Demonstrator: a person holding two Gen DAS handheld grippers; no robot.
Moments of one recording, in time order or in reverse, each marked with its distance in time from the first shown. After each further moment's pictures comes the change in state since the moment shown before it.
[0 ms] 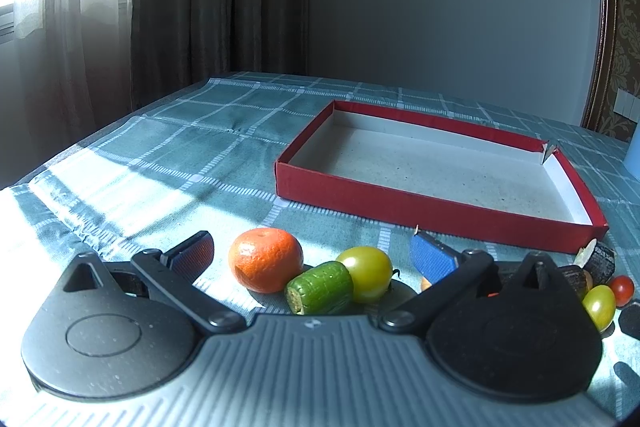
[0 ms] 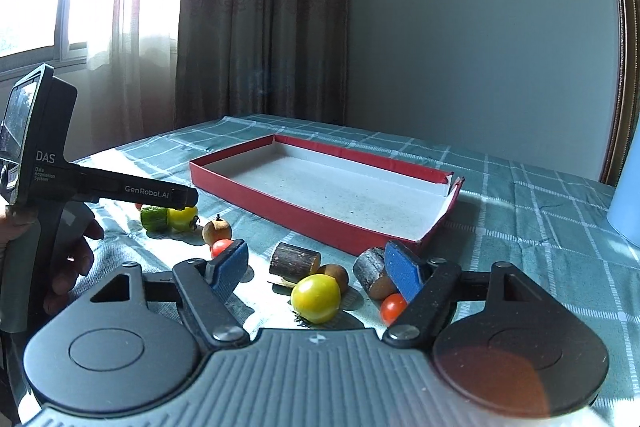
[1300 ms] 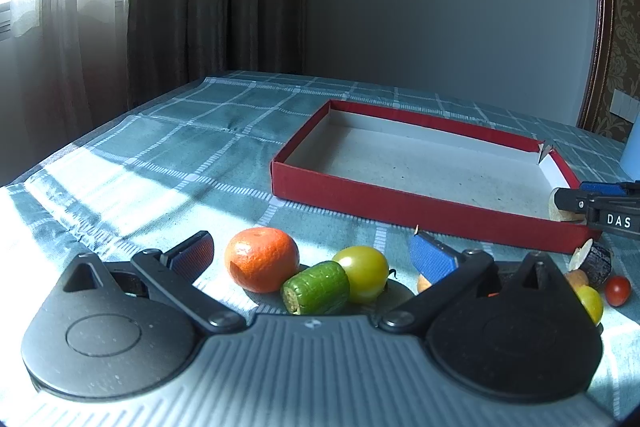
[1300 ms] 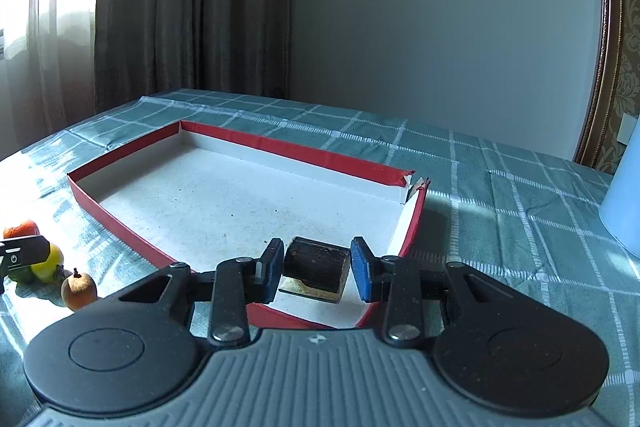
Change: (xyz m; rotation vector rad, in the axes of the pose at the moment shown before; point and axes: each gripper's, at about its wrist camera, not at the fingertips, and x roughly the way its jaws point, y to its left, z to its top) left arm 0.000 0.000 0.000 -0.001 0.003 -0.012; right arm 0.105 -0.063 0.033 0.075 0.108 -0.184
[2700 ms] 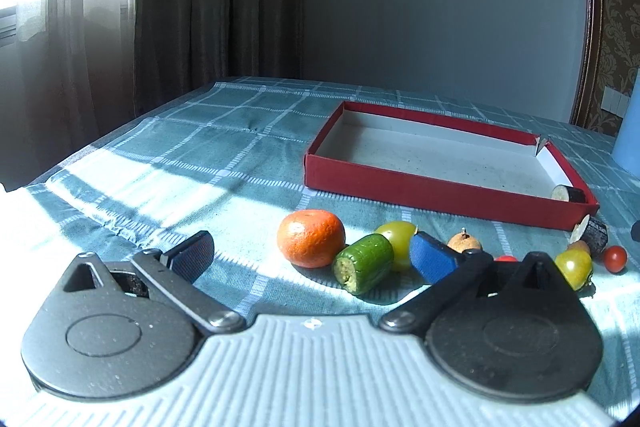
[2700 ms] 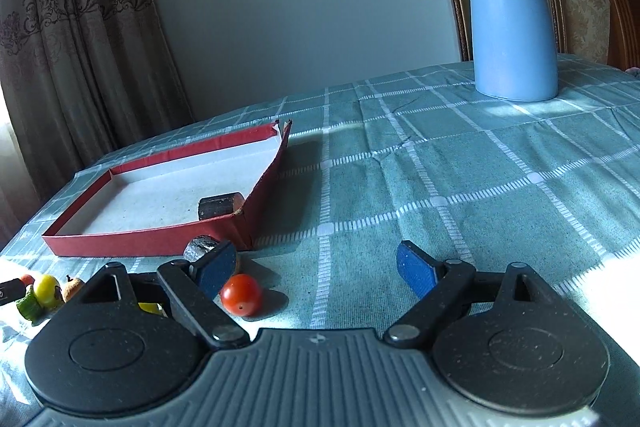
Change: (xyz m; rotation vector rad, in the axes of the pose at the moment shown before) left arm -0.028 0.035 -0.016 0.042 -0.029 -0.029; right arm -0.088 -0.042 -0.076 0.448 -0.039 -0.157
